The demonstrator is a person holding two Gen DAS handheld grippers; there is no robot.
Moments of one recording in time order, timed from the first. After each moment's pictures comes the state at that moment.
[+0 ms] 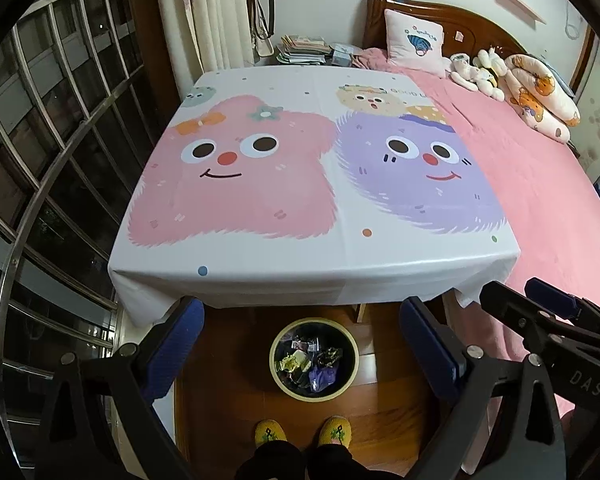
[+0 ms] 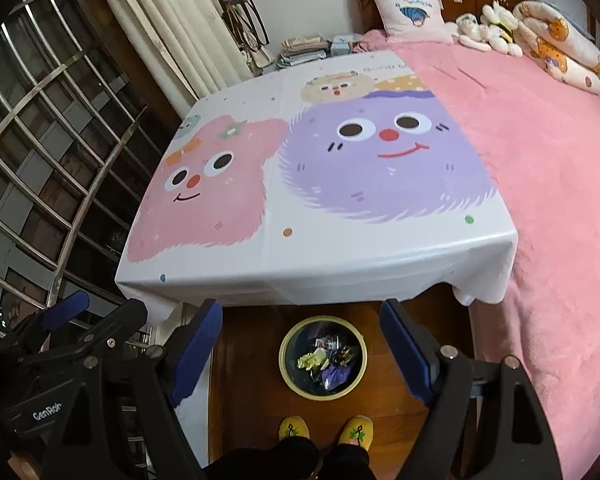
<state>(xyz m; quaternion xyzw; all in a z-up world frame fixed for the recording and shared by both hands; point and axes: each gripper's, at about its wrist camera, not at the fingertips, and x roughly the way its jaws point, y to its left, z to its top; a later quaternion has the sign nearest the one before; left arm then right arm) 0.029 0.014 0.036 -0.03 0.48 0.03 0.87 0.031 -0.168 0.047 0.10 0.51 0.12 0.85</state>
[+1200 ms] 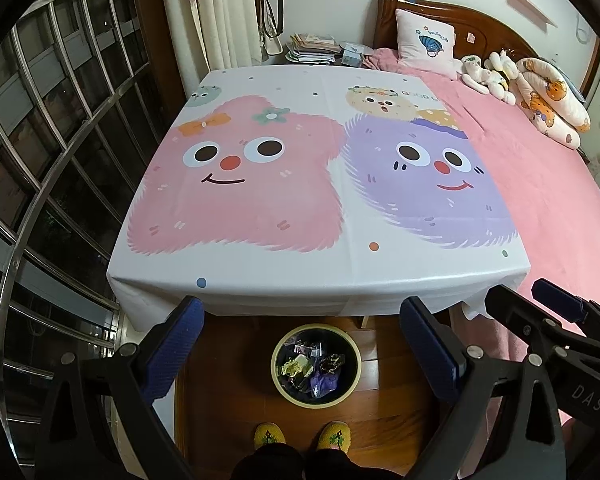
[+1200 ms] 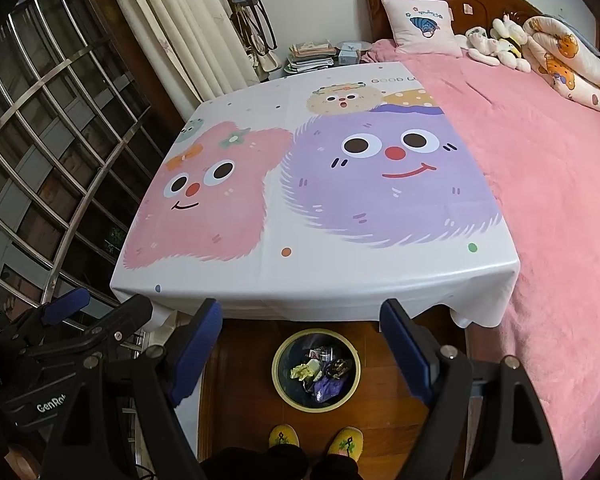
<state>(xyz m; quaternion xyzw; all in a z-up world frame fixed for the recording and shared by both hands) 0.052 0.016 0.032 -0.03 0.49 0.04 0.87 0.053 -0.170 0.044 0.09 0.50 0.13 0.85</state>
